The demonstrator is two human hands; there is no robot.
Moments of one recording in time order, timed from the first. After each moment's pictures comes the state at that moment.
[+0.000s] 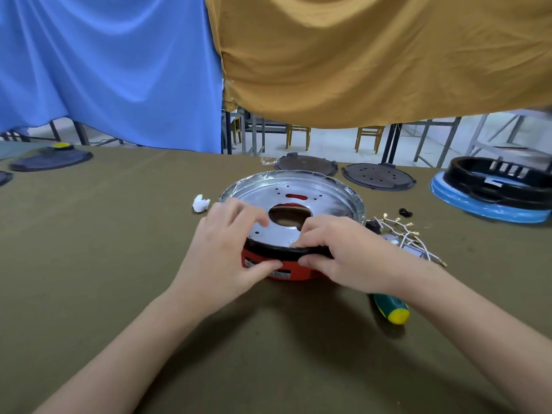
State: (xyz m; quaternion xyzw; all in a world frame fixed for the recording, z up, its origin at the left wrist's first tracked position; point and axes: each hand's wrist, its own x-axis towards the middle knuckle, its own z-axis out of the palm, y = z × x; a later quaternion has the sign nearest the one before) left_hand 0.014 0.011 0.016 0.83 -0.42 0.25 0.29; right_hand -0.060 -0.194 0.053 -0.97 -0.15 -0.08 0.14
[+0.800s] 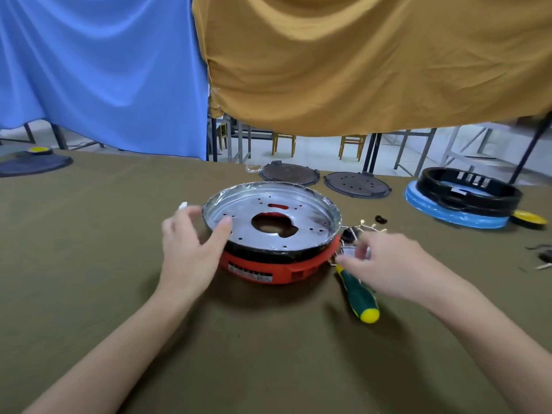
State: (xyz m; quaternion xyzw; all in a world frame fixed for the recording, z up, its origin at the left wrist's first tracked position) left_hand 0.028 0.002 0.008 0.80 -0.11 0.10 0.58; right_hand -0.105 -0.235 0.057 -0.97 0.22 -0.08 0.10
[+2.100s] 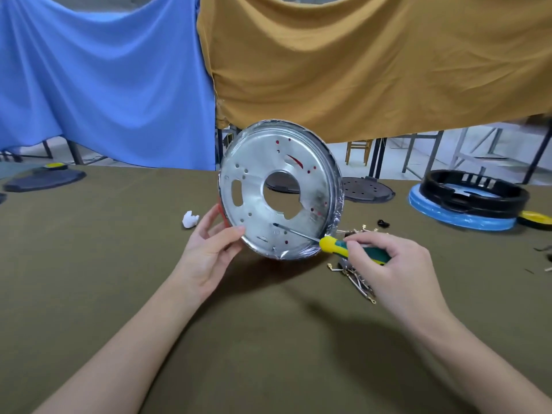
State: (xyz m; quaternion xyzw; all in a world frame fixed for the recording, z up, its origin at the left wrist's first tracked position) left_hand 0.048 -0.018 0.009 0.47 -0.15 -0.15 0.86; right_hand -0.122 -0.225 0.030 -0.84 0.11 -0.37 0.39
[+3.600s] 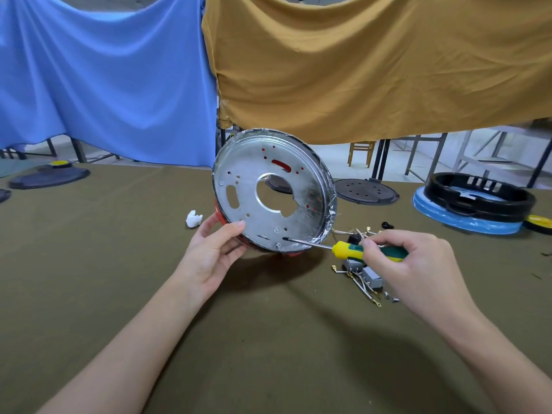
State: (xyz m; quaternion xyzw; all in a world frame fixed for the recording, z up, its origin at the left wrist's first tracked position) left_hand 0.052 -0.016 0.009 0.48 -0.10 -0.16 0.86; right_hand -0.128 -0.237 0.042 -0.87 0.12 -0.37 0.30
